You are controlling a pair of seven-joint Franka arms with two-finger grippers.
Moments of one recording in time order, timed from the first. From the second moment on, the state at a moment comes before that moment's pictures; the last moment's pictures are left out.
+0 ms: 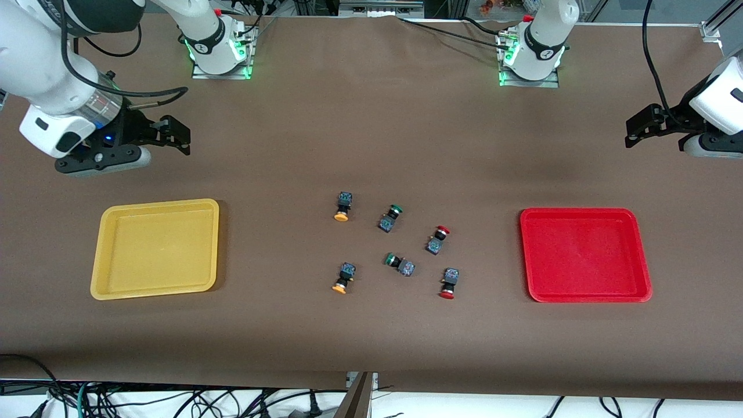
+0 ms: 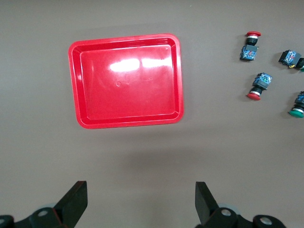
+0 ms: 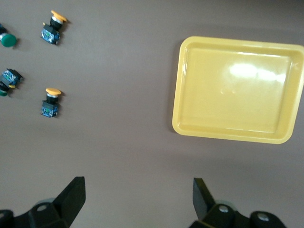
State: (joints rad) left arm 0.03 0.00 -0.06 -1.59 0.03 1.55 0.02; right arm 0.28 0.08 -0.04 -1.64 0.04 1.67 0.06
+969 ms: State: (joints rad) left arm 0.03 0.00 -0.06 -1.59 0.03 1.55 0.02; right arm 0.72 0.63 -0.02 -1.75 0.05 2.47 0.76
